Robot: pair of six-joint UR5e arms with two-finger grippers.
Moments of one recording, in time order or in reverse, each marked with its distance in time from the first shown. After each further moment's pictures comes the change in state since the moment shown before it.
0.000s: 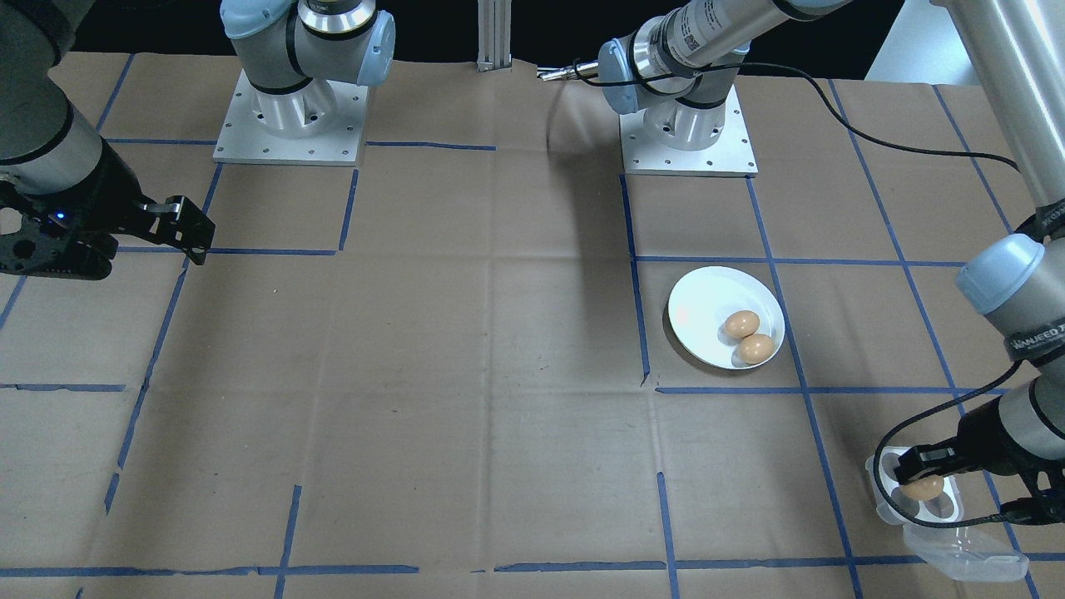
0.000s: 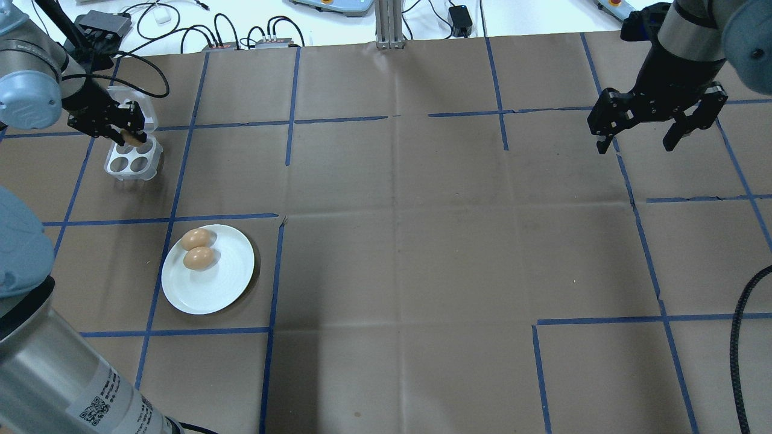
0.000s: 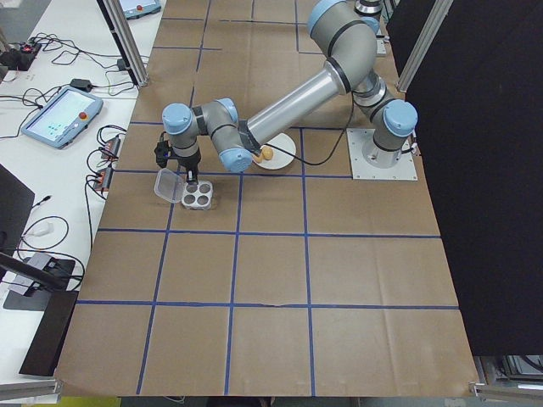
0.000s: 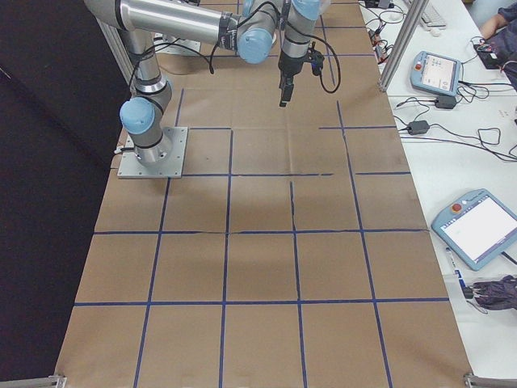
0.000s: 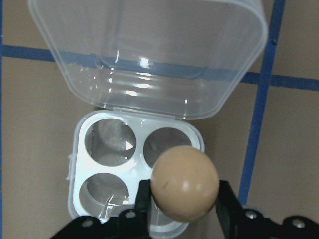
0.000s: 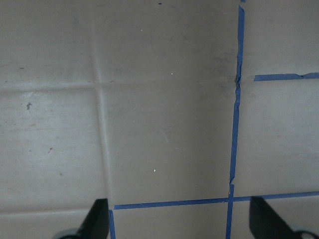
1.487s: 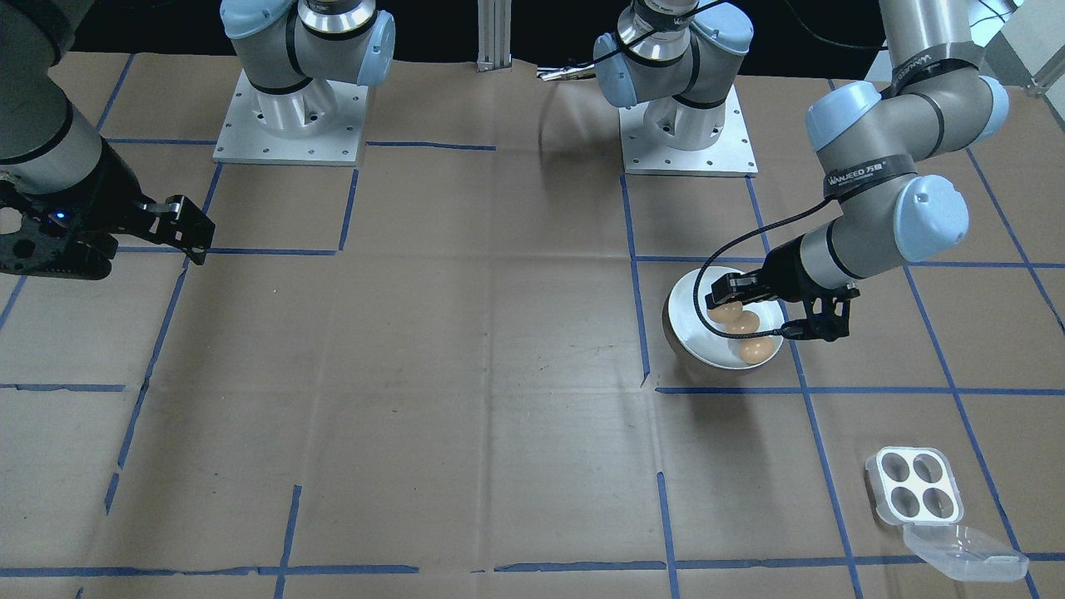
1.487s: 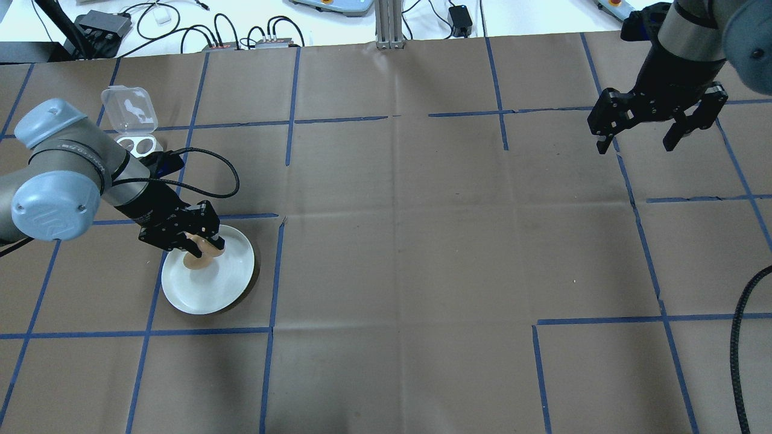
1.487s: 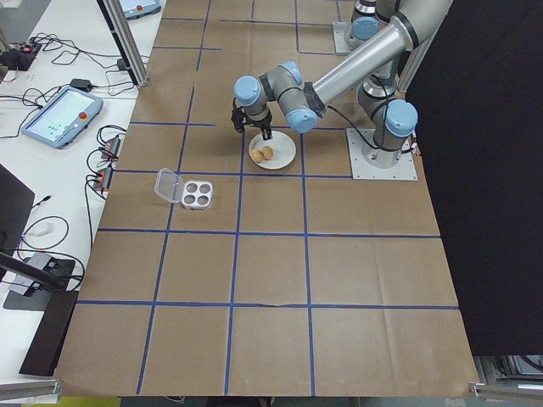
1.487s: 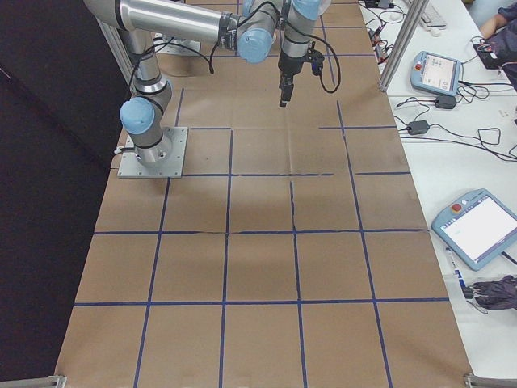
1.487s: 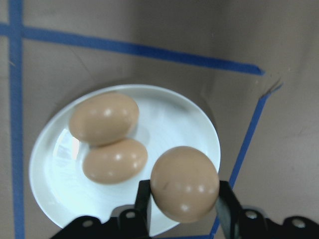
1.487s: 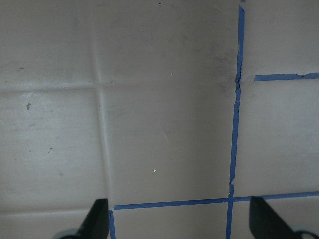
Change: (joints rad) left arm -0.086 0.428 -0.623 -0.152 -0.152 -0.111; right arm 0.000 0.000 0.000 0.000 0.000 0.000
